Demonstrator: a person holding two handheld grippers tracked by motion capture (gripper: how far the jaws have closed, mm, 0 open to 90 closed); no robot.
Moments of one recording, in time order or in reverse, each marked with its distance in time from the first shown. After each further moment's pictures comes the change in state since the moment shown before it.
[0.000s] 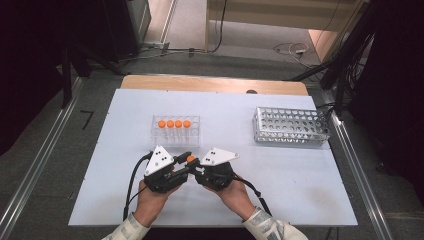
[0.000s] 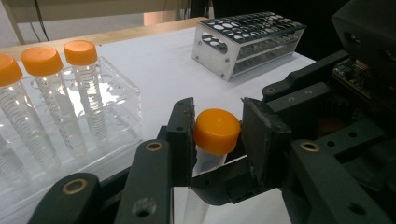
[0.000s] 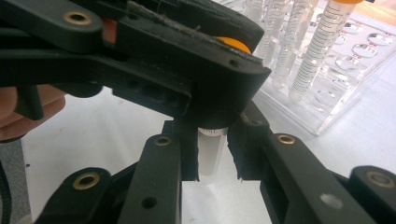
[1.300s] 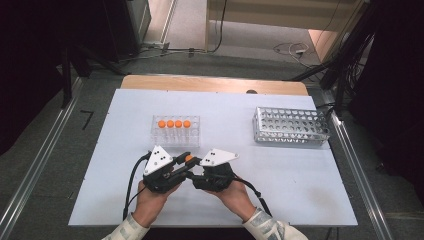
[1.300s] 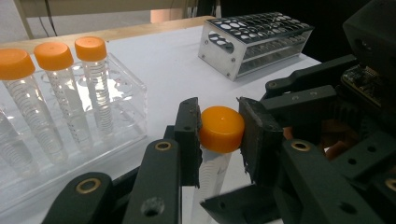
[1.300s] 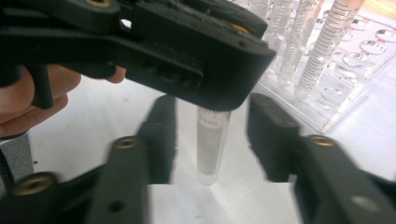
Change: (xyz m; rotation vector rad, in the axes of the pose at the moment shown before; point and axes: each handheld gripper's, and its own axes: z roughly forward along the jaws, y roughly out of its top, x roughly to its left) left arm 0.000 0.002 -0.003 0.004 0.026 -0.028; right arm 0.001 -0.001 -0.001 0.009 0.017 0.008
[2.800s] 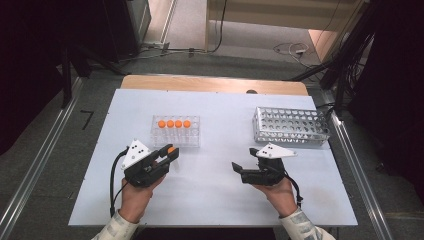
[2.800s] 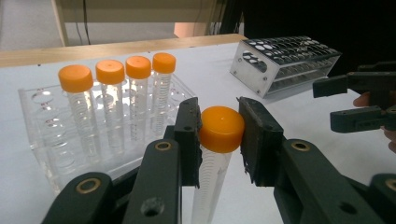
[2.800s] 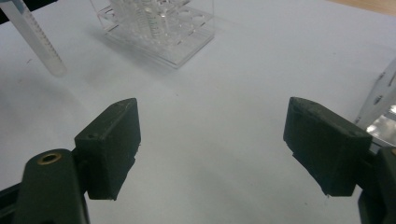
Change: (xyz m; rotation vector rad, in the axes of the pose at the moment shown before) left arm 0.030 0.005 -0.025 -0.054 0.082 -0.068; right arm -0.078 -0.051 -0.084 0.002 -0.222 0.179
